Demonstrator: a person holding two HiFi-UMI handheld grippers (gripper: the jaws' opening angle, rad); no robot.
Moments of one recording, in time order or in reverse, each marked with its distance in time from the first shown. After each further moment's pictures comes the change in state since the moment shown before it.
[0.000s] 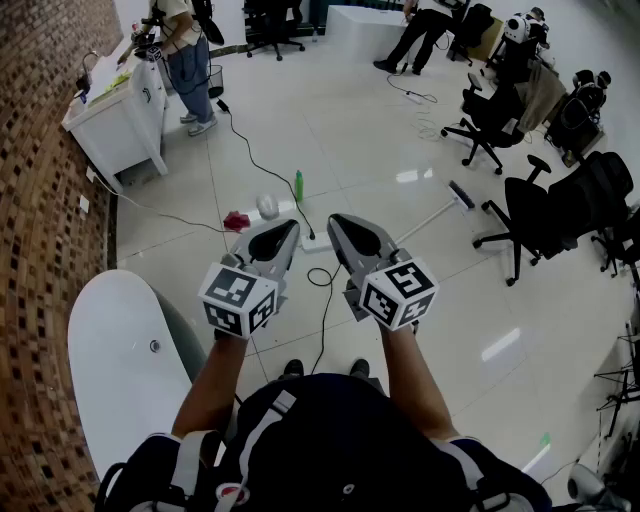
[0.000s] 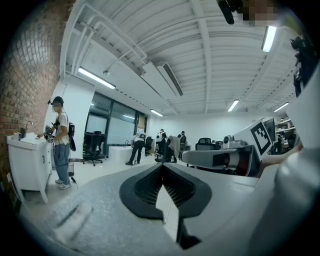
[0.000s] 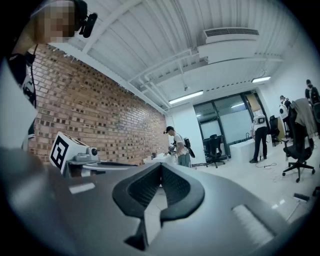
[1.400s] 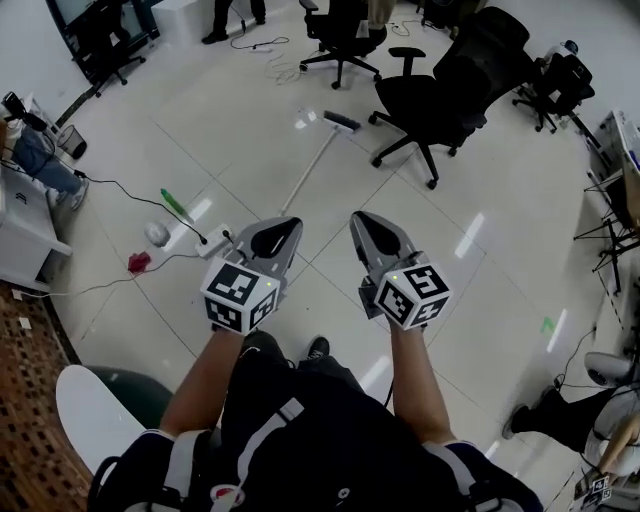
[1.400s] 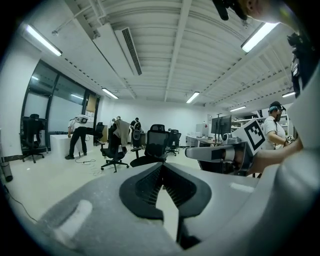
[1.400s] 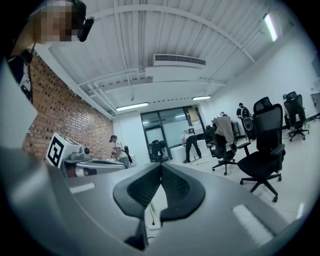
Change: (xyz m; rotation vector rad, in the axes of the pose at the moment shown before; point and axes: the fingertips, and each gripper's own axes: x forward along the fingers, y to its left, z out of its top) left arm 0.272 -0.330 -0.045 0.079 0.156 -0.483; right arm -0.354 -0.296 -0.013 0.126 -0.057 -0.560
